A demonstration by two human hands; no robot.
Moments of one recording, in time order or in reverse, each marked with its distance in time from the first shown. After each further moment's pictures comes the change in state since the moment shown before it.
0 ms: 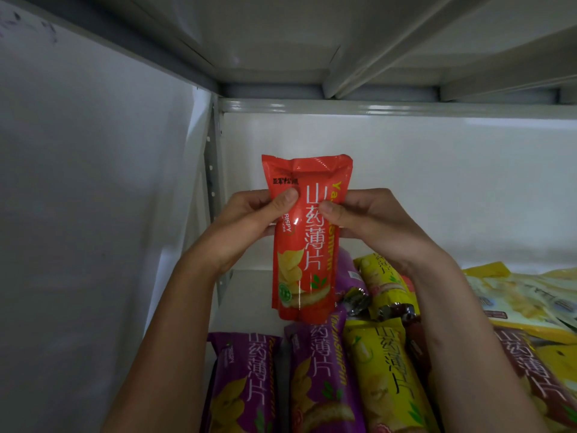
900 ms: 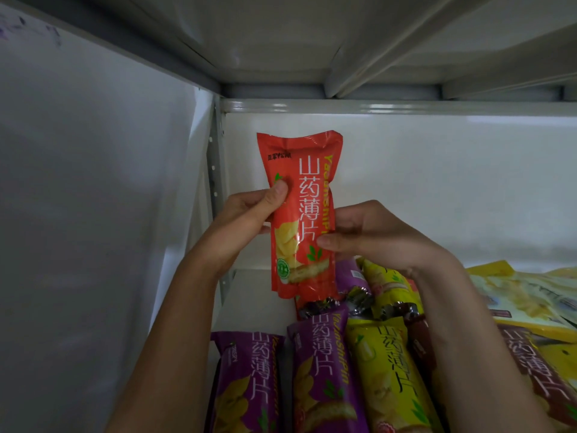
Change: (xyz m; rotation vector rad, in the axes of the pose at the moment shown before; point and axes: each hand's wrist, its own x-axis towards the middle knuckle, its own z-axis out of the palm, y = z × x) left_hand -0.003 0.000 -0.005 0.111 0.084 -0.014; right_hand -0.002 0.009 -0.008 -0.155 -0.211 0.103
